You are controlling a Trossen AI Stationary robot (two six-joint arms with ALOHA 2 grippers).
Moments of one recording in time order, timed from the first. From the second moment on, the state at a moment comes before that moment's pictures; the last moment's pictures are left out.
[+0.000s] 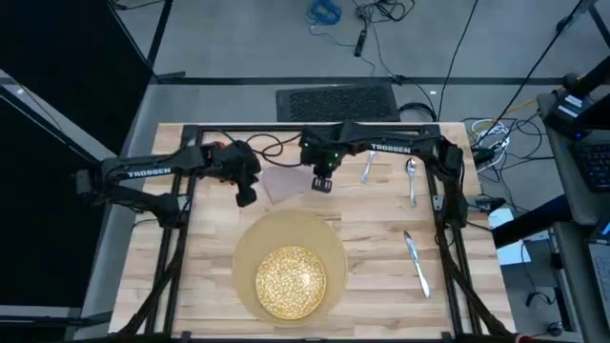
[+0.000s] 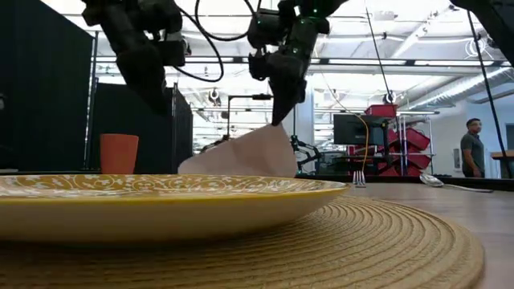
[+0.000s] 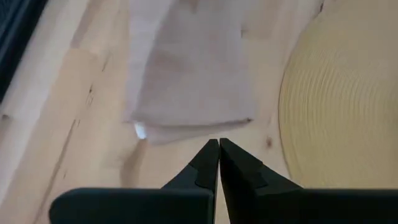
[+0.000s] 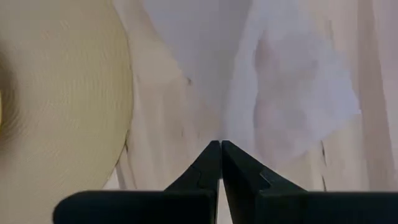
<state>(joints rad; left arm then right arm) 0.35 1.18 0.85 -0.67 0.02 0.06 -0.31 1.99 1.76 -1.00 -0.08 -0.09</state>
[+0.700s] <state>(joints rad) 0.32 1.18 0.85 -0.66 0.02 0.03 -0.50 2.04 1.76 -0.89 -0.13 -0.12</state>
